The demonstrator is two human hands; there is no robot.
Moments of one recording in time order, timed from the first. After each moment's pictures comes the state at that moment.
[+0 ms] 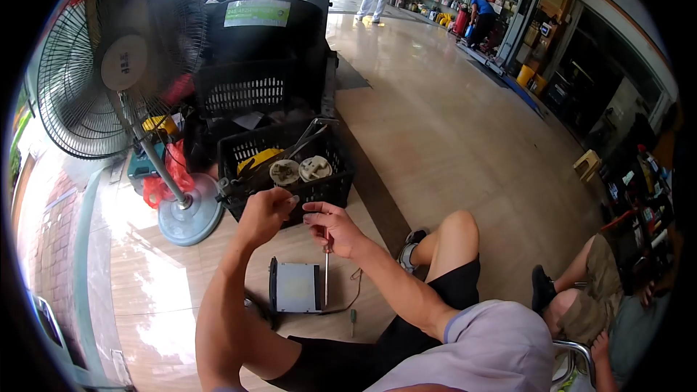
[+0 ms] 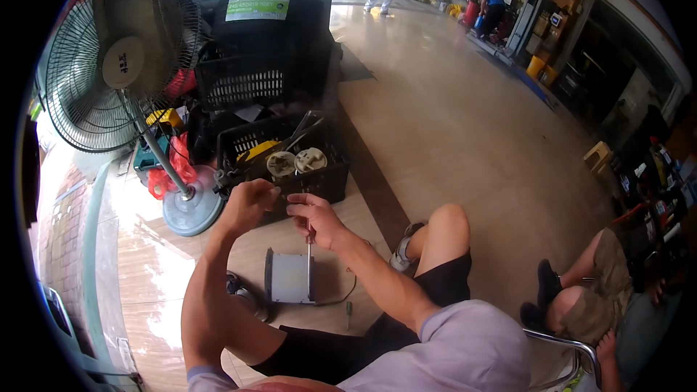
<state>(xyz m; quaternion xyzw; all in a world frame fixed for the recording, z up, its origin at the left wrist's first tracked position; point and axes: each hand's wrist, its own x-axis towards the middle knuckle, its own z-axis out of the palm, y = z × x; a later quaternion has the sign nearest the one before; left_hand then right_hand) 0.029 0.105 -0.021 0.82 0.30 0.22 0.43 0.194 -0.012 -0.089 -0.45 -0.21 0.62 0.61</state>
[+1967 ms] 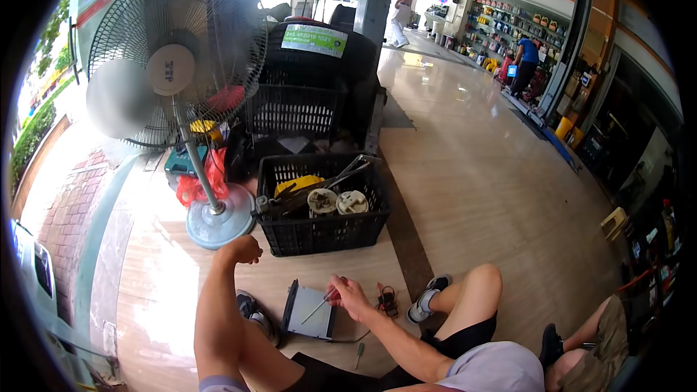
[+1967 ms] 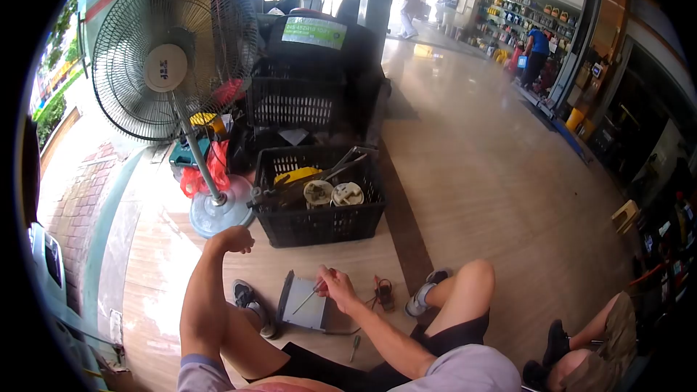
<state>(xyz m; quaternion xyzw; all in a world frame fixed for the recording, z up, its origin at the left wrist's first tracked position) -0.080 0.253 -0.182 0.88 0.35 -0.19 0.25 0.164 -0.030 -0.246 -0.55 -0.23 0.59 0.55</state>
